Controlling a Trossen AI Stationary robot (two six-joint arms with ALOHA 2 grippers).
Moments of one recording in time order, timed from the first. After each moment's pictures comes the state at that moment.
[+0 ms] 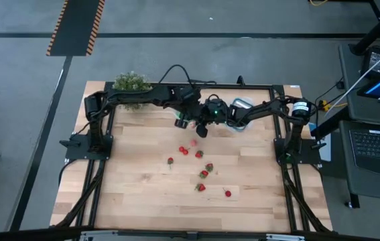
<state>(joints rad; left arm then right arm) 0.33 1.89 1.53 -0.65 -0.05 0.68 -0.30 1.88 0.86 0.52 -0.08 0.00</state>
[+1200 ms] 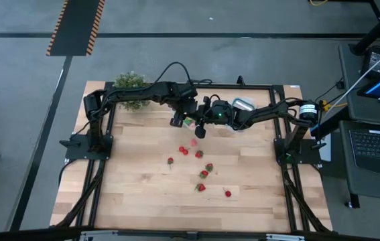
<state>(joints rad) 0.37 1.89 1.53 -0.78 0.02 0.61 -0.25 1.79 0.86 0.63 0.00 -0.09</state>
